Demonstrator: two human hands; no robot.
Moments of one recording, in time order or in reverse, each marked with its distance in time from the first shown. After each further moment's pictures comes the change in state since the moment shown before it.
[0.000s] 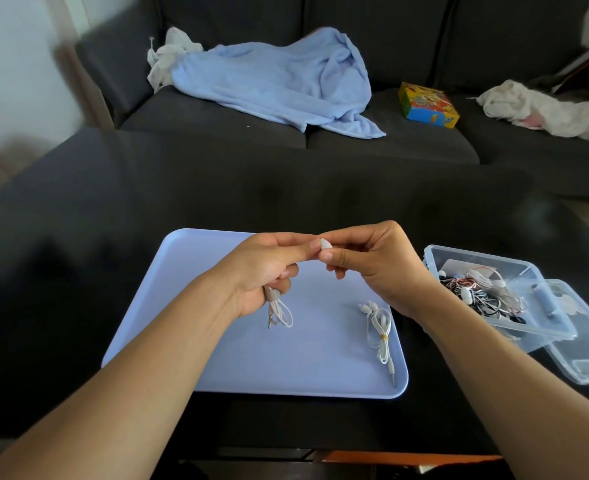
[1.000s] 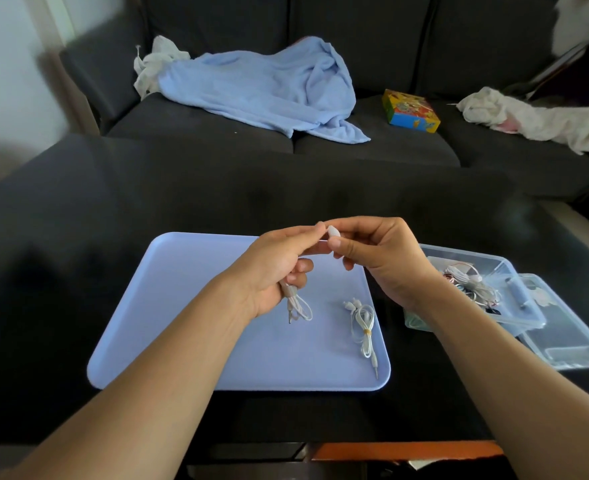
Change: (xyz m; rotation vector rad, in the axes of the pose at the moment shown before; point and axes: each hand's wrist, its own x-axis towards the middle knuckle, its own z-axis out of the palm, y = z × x) left_hand 0.003 0.002 0.034 -0.082 0.005 0.032; right_hand -0.010 -0.002 -0.020 0.025 0.114 0.029
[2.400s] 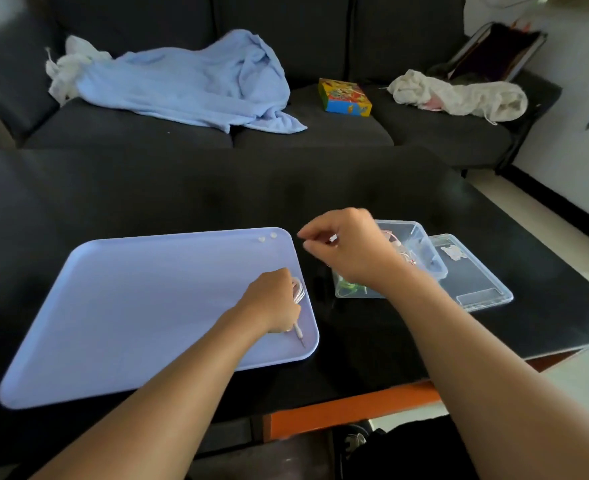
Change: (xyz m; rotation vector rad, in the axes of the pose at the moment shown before) left_hand 0.016 -0.070 0.080 1.353 -0.065 0.056; right_hand -0.044 0.006 -0.064 -0.756 0.125 -0.085
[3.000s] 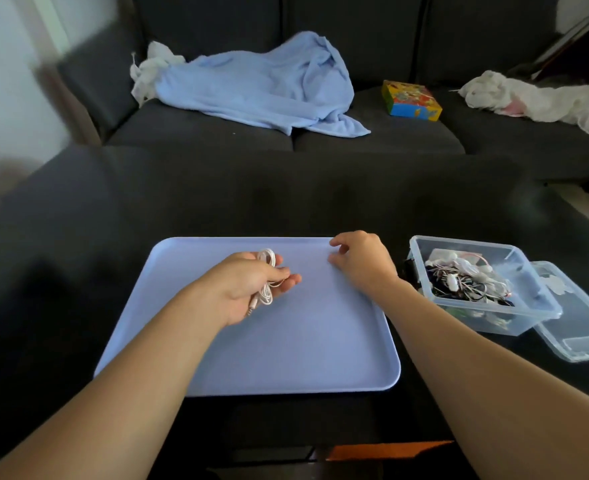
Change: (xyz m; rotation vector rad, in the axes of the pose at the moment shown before) left_hand -0.019 -0.096 -0.076 -1.384 0.115 -0.324; right_hand 0.077 0.018 0.118 -0.084 -0.062 0.291
